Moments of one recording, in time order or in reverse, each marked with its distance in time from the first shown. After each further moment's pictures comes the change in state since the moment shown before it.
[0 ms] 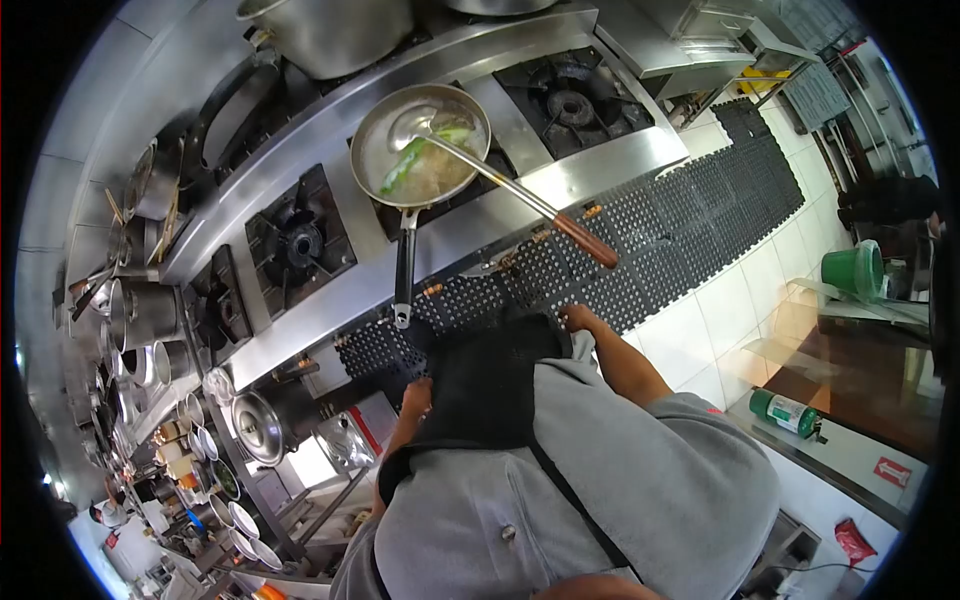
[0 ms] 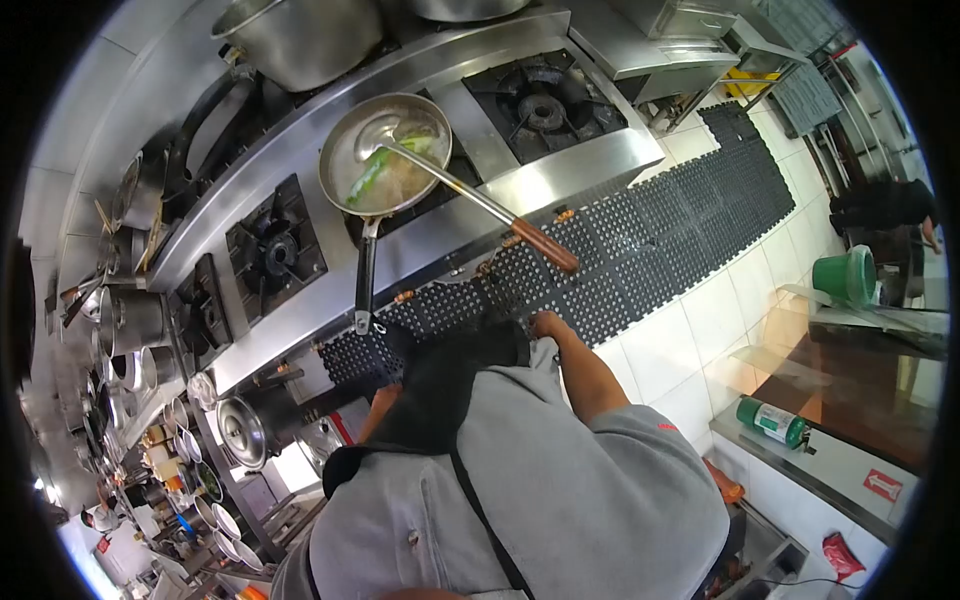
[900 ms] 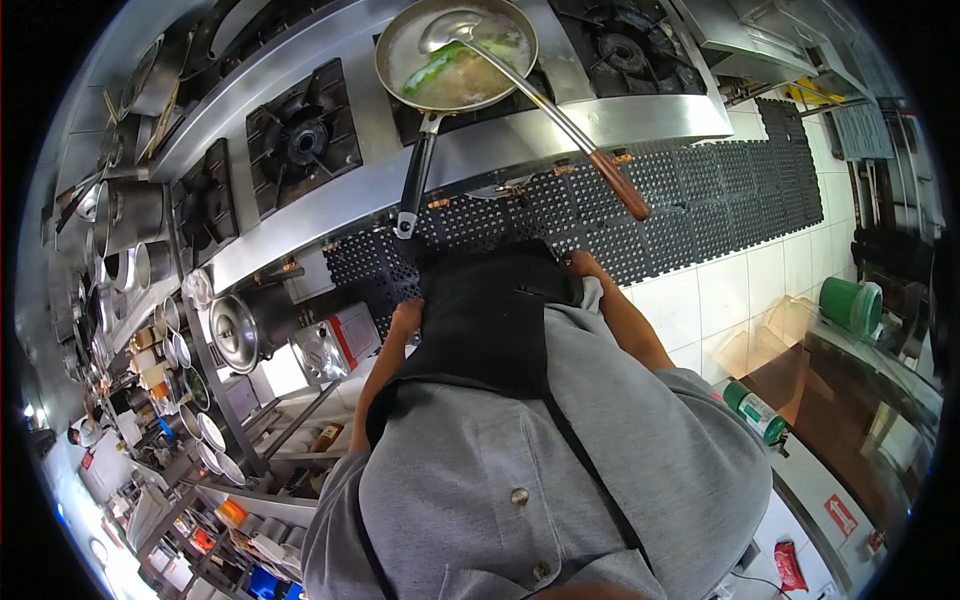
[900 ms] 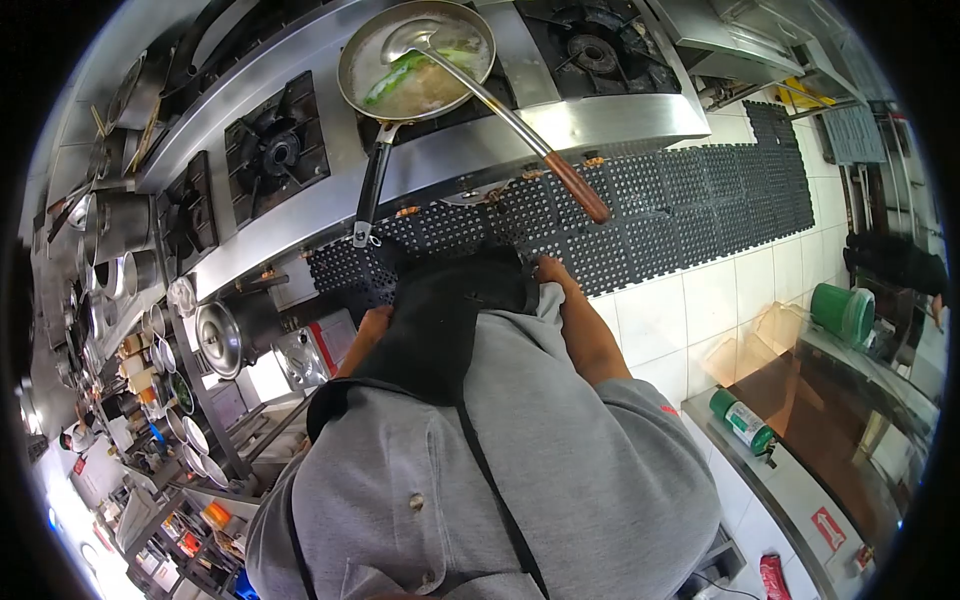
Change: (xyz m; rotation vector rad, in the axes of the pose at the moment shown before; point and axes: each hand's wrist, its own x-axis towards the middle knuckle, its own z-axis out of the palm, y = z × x) left_hand -0.011 0.008 0.014 -0.115 0.120 -0.076; right_hand 0.018 0.015 0.030 0.044 0.021 -0.018
